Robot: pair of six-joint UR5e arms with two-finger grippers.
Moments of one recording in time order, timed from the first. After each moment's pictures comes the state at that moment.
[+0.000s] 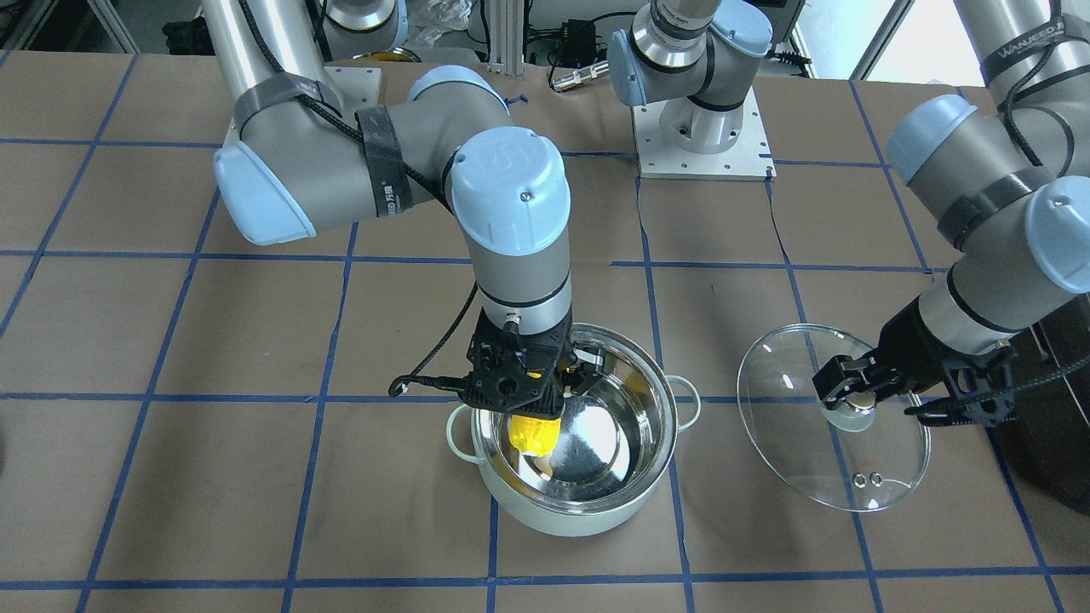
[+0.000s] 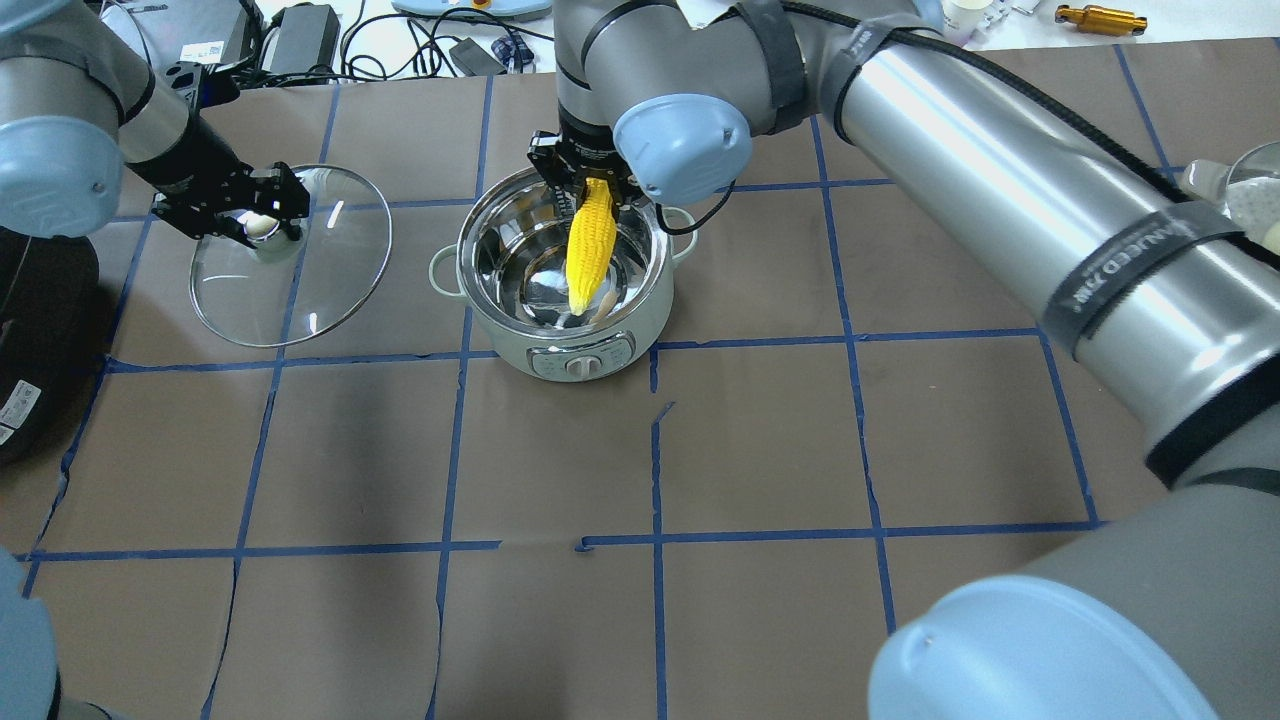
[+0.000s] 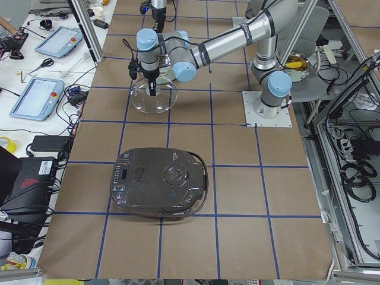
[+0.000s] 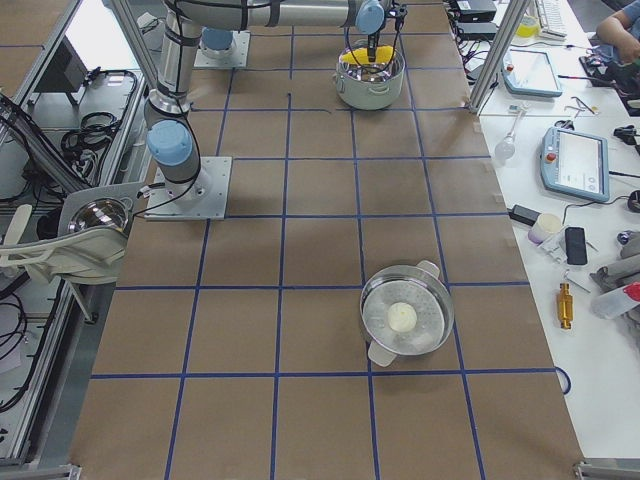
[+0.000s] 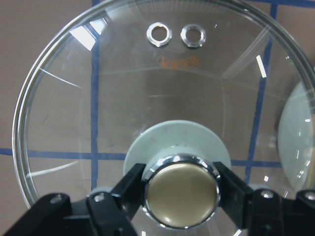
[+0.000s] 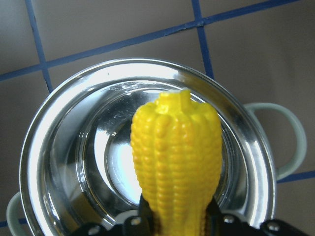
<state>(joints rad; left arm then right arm) -1.25 -1.88 -1.65 -1.16 1.46 0.20 1.97 -1.02 1.22 -1.92 -1.50 0.61</state>
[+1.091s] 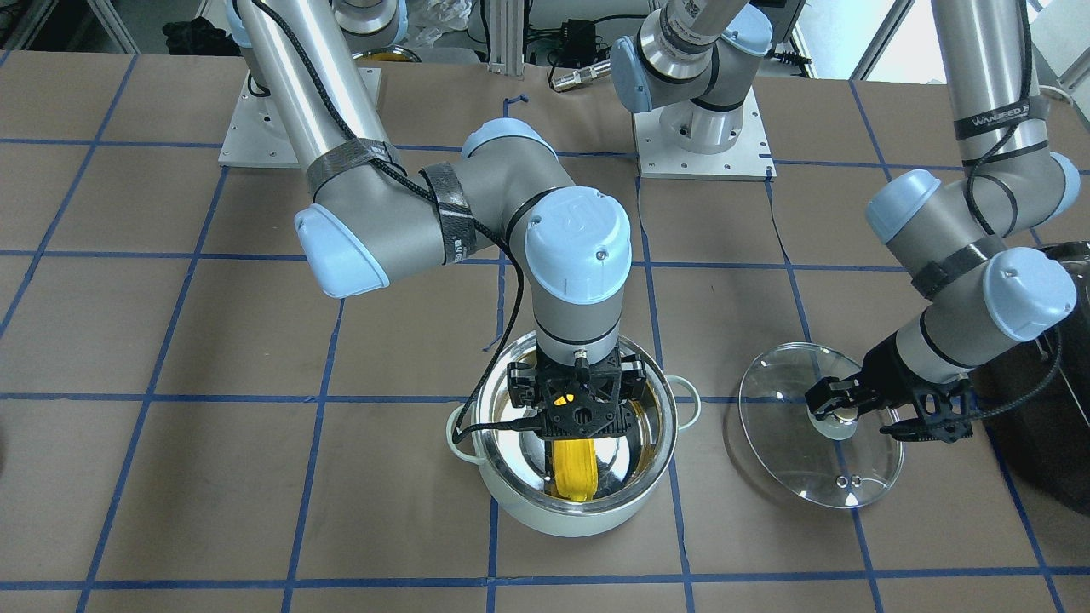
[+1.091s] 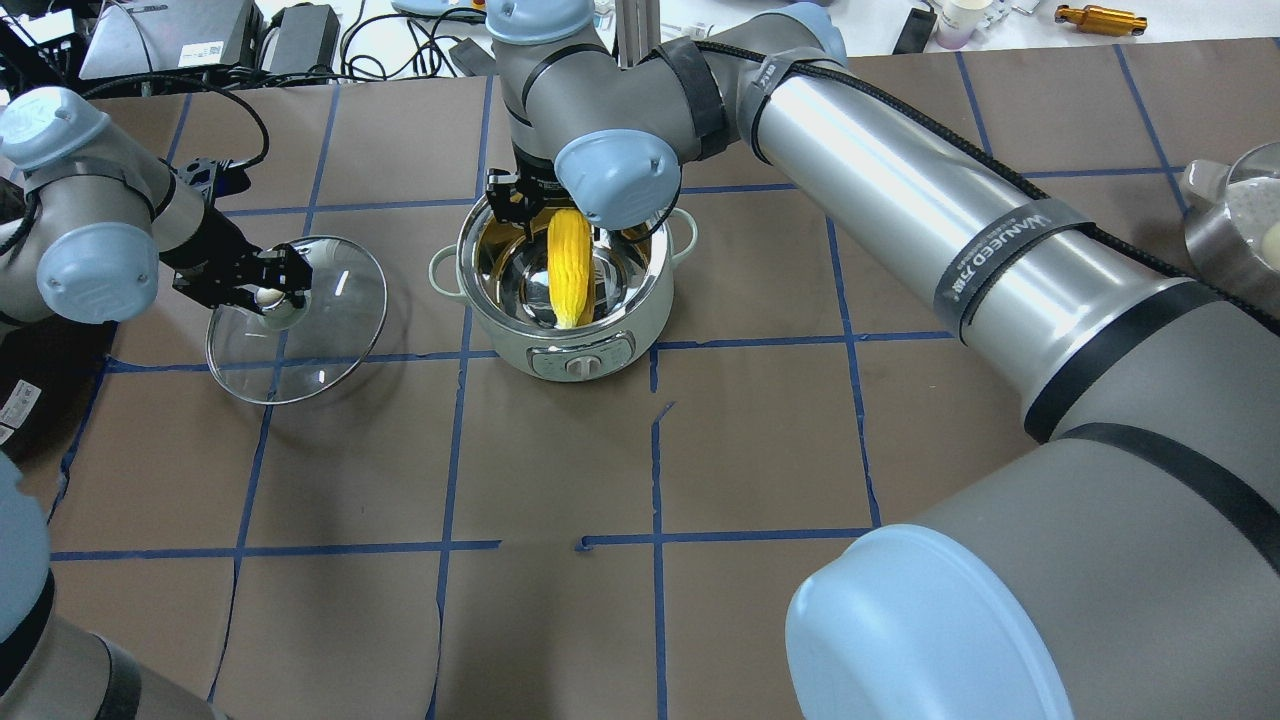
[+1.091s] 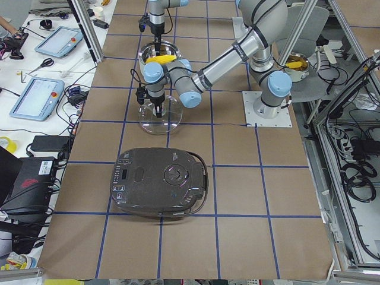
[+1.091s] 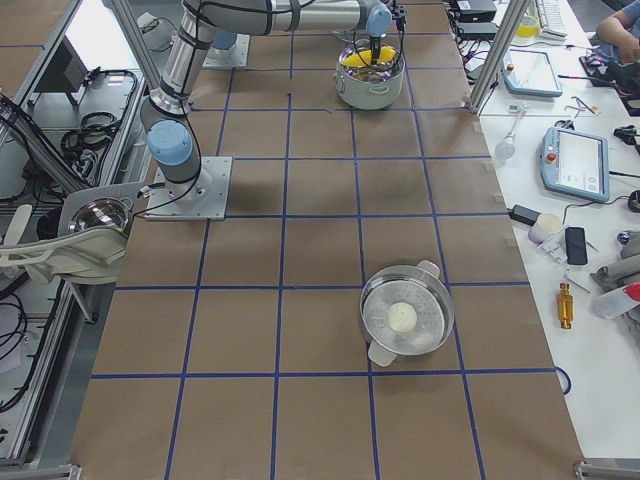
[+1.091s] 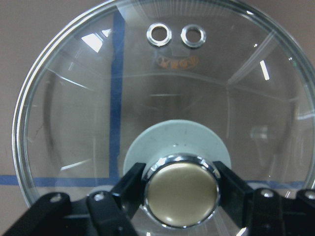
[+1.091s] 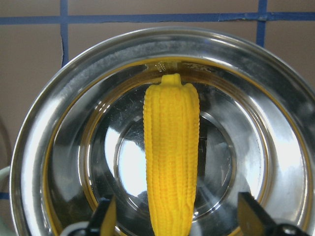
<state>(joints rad) -1.17 -1.97 -1.80 -0.95 1.46 0.30 2.02 -0.93 1.18 -1.93 -1.52 0.42</state>
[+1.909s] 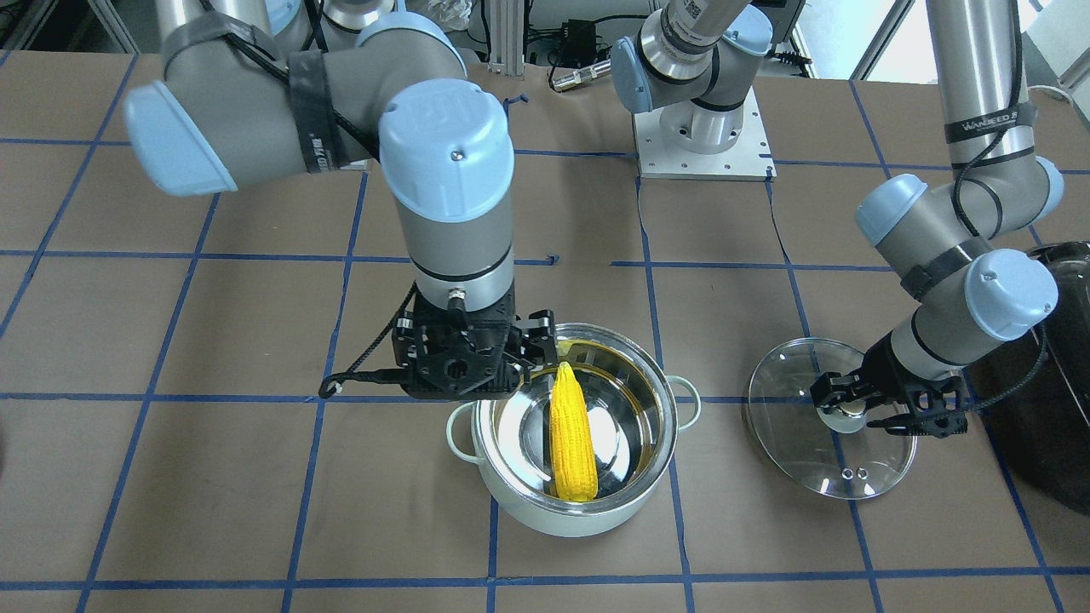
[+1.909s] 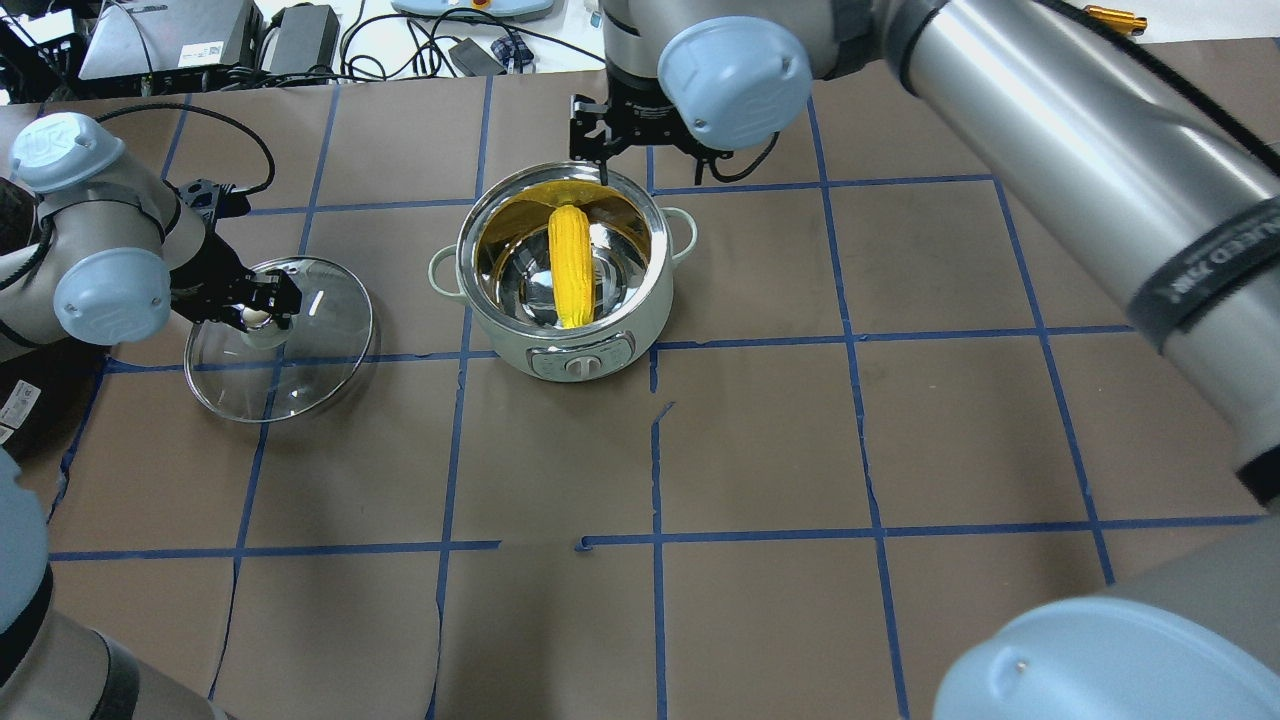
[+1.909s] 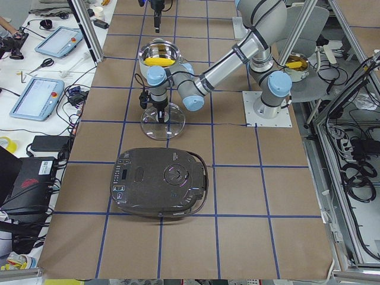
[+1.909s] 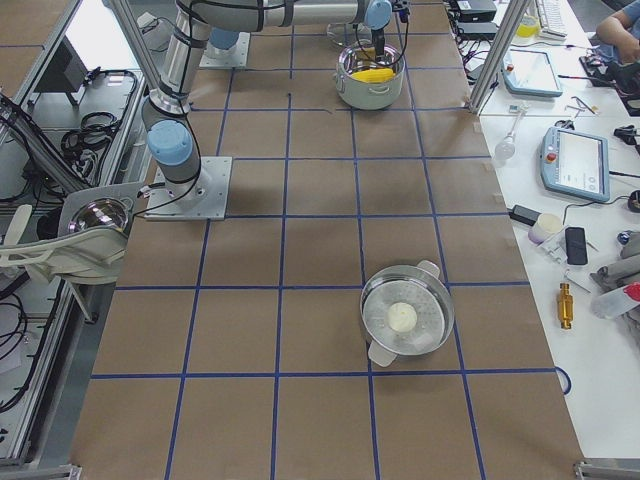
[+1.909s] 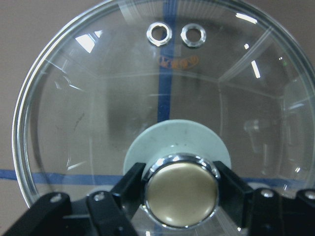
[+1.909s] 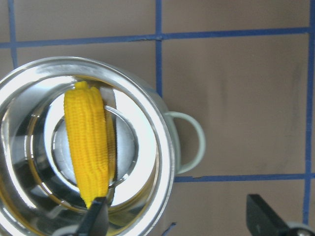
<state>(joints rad) -1.17 -1.97 -1.83 -0.92 1.55 0.35 1.87 -1.14 1.26 -1.77 -1.55 0.34</state>
